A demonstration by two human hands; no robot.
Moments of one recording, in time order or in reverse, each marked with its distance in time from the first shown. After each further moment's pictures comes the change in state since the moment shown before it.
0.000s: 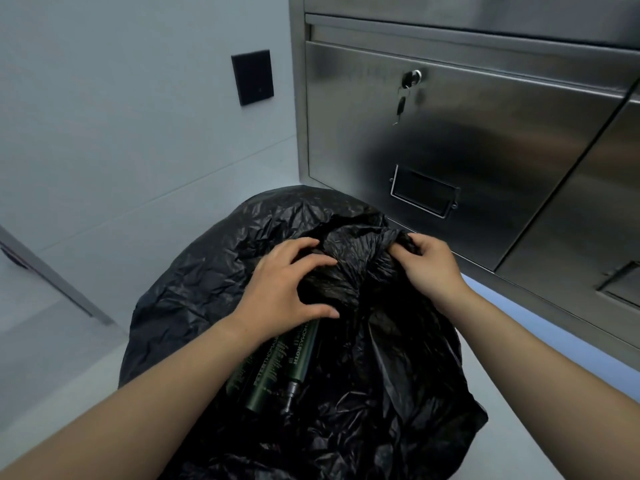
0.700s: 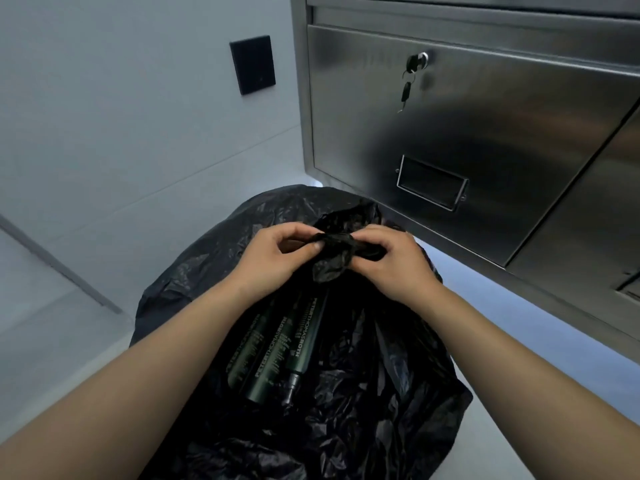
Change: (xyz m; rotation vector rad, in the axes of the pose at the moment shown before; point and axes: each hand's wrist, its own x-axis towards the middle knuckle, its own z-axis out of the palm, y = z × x) left_hand 0.029 0.009 -0.015 -0.743 0.043 -0.307; right_hand -0.013 -0.026 0.026 -0.166 -0.199 -0.507
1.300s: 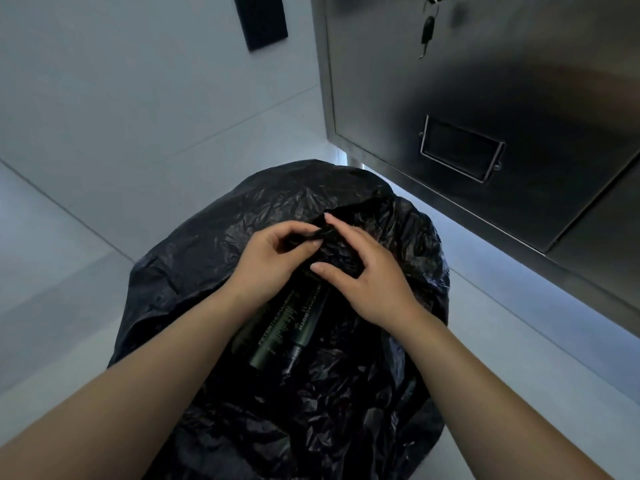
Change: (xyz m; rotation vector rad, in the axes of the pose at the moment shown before) left_hand -0.023 -0.013 0.041 0.016 0.210 -0.110; right_hand -0.035 0.032 0.029 0.271 -0.153 0.021
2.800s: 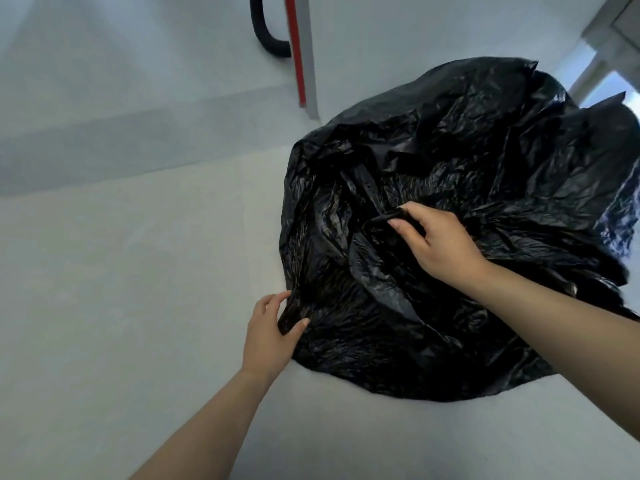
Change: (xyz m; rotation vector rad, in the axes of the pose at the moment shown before) left_hand -0.362 -0.220 -0.110 0.374 0.489 -0.635; right_hand -0.080 -0.028 0.201 -0.328 -0.547 -0.160
